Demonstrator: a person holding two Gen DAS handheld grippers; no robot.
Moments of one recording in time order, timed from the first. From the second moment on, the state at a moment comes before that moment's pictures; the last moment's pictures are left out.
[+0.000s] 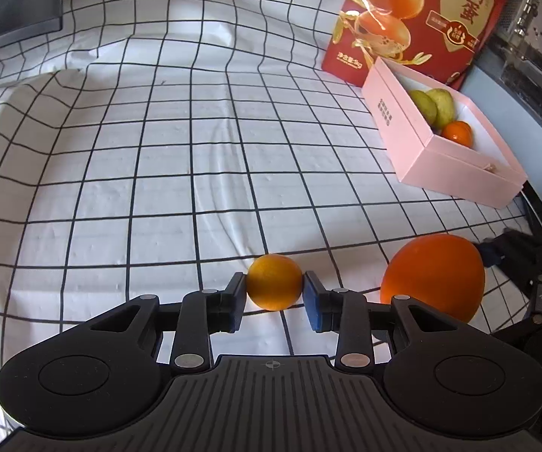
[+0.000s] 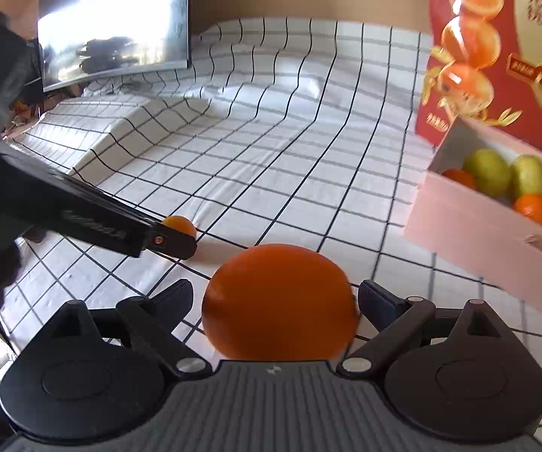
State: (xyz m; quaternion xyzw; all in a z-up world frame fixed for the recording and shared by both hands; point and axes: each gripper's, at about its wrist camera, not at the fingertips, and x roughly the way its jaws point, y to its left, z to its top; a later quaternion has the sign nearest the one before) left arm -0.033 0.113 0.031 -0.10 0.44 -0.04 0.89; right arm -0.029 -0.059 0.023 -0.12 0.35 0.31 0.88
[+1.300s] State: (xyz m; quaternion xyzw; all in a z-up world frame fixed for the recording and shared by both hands) left arm 0.001 0.033 0.028 -0.01 0.45 -0.12 0.88; right arm -0.049 -0.146 0.020 -0.09 0.35 0.18 0.91
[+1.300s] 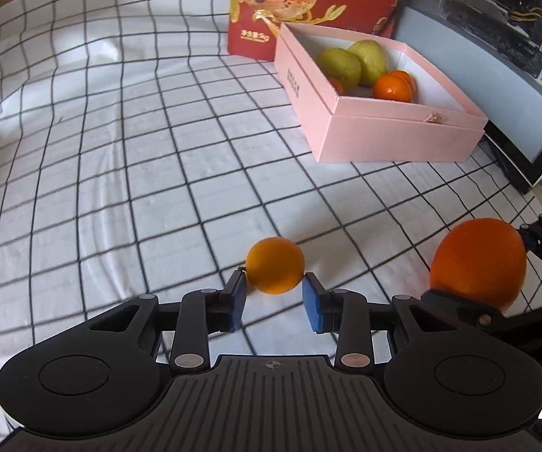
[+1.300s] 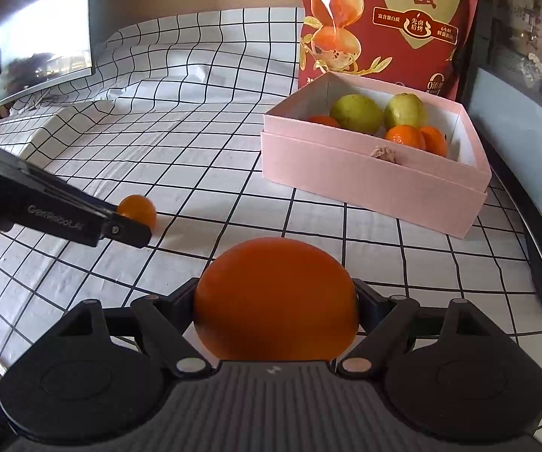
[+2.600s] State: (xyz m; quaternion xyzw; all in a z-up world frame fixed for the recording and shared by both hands) left arm 0.019 0.025 0.025 -0.03 0.45 -0.14 0.88; right arm -0.049 -0.147 0.013 -0.08 0.36 0.17 0.91
